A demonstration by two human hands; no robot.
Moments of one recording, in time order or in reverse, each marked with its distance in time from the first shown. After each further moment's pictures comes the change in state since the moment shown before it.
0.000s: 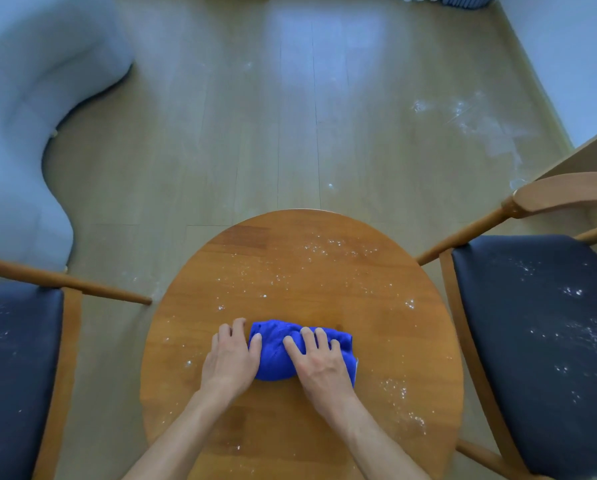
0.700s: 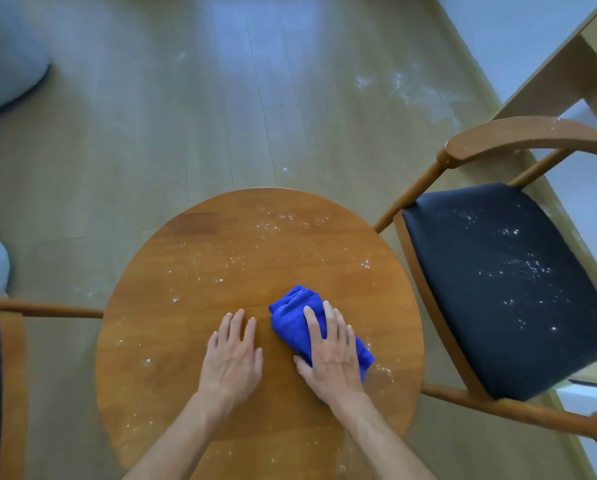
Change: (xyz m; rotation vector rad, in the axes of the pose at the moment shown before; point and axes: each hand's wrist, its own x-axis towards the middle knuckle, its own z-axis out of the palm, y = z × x) left_hand -0.027 0.016 0.045 0.526 -0.010 0.427; right_hand -0.063 0.031 0.022 0.184 0.107 0.434
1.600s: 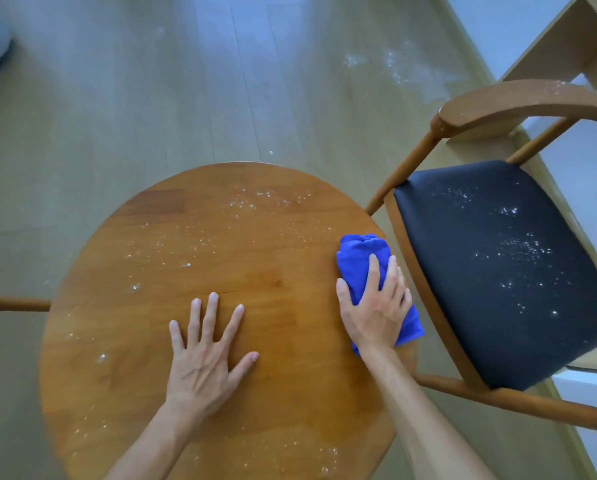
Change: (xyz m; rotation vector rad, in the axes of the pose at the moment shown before) left_hand 0.000 0.002 0.026 0.030 -0.025 0.065; right_hand 0.046 0.092 0.022 0.106 0.336 0.434
